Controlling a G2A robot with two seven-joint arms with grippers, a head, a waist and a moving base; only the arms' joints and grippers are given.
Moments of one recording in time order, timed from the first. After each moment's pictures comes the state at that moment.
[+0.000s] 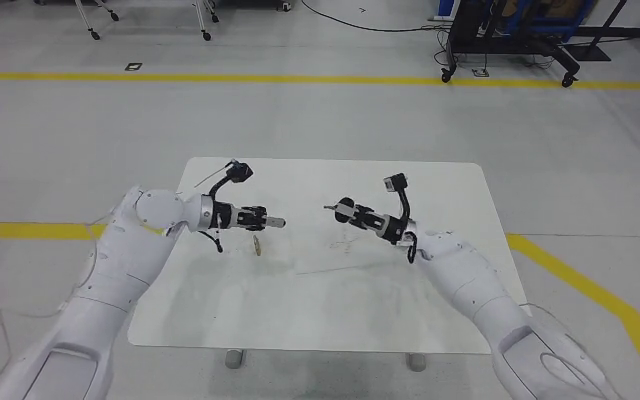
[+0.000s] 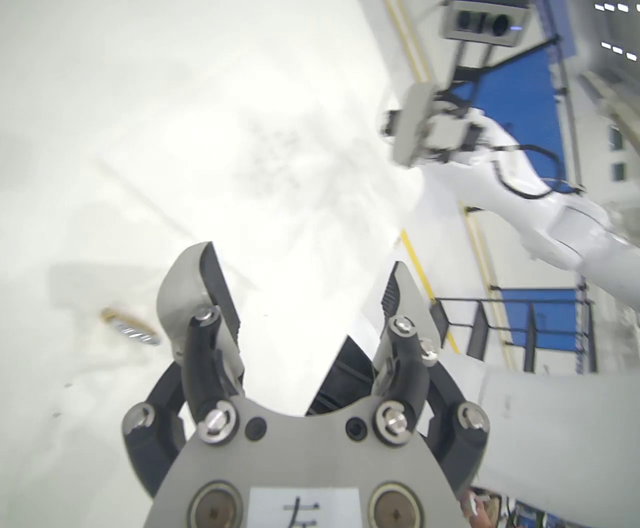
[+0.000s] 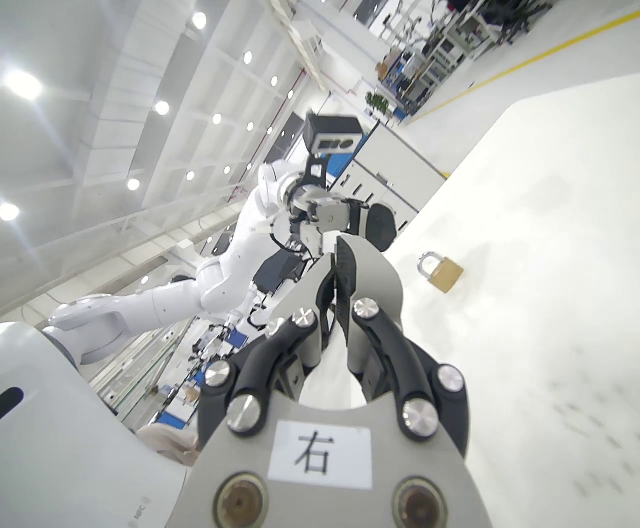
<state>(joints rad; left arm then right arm) 0.74 -1.05 -0.93 -1.10 0.12 -0.35 -1.11 -0.84 -1.28 0.85 -0.68 0.52 -1.01 0.81</state>
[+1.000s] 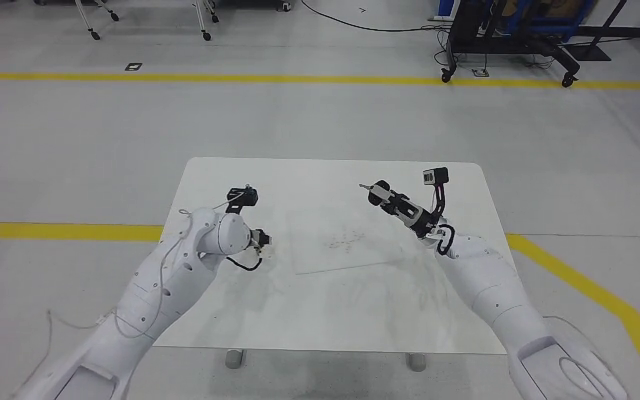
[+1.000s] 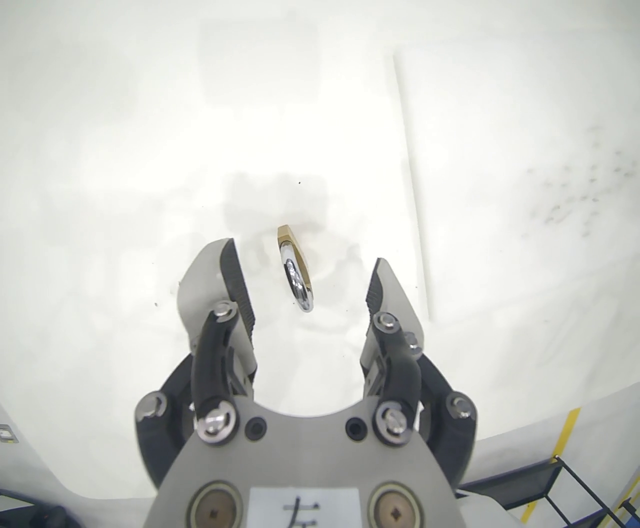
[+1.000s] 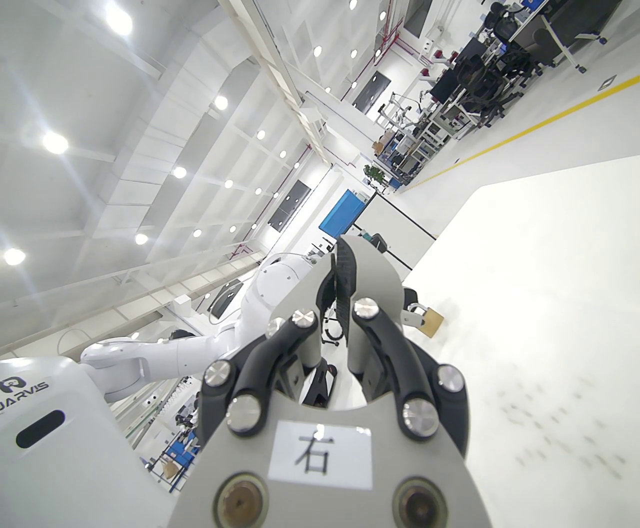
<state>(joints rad) 0.83 -1.10 -0.77 -1.33 0.69 0.38 -1.07 -0.90 -1.23 0.97 -0.73 0.59 -1.01 0.81</state>
